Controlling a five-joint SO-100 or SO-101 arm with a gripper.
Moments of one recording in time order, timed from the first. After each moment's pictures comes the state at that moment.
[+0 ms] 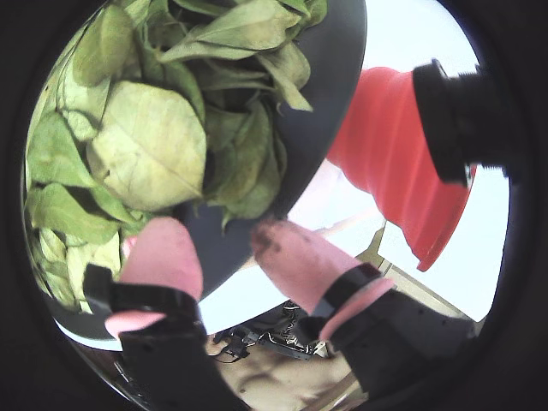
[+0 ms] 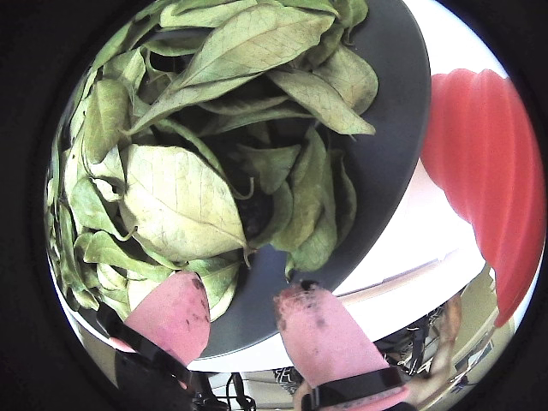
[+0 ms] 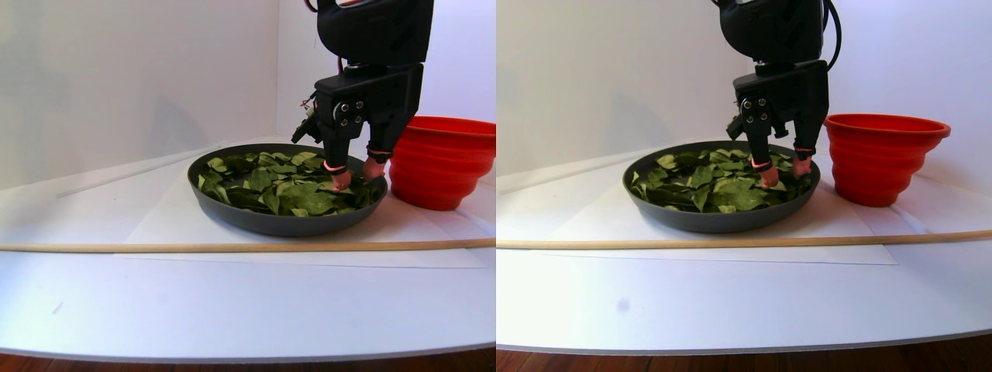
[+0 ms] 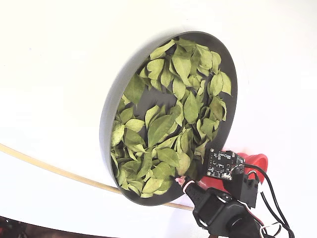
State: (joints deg) arm 28.5 88.5 126.5 -1.8 -119.5
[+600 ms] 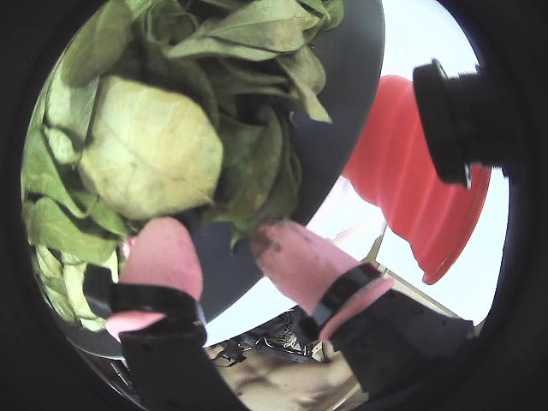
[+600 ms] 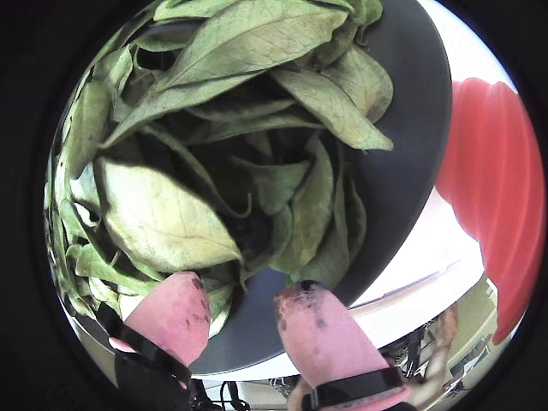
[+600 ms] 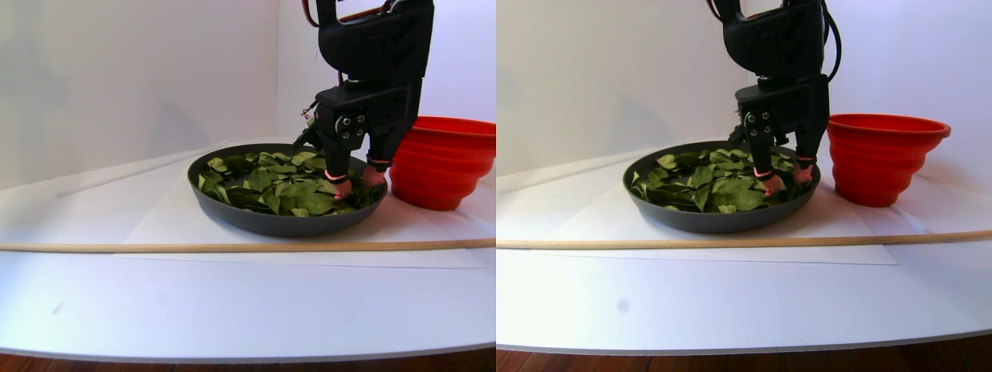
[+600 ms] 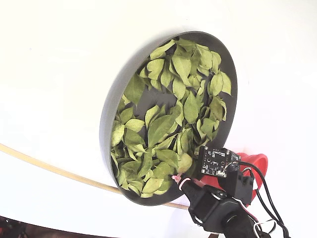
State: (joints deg) arm 28.5 83.8 124.2 -4.9 -120.6
